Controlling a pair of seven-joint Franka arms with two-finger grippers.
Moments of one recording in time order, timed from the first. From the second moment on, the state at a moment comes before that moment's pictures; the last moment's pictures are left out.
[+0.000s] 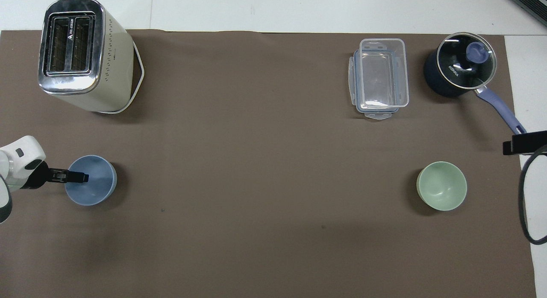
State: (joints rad) left arm 0.28 0.08 -0.02 -2.28 -0.21 2.28 0.55; right arm 0.06 -0.13 -0.09 -1.55 0.01 1.48 0.05
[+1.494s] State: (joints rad) left arm -0.07 -0.03 -0.04 -2.24 -0.24 2.13 0.17; right arm 0.06 -0.13 -0.09 -1.55 0.01 1.48 0.05
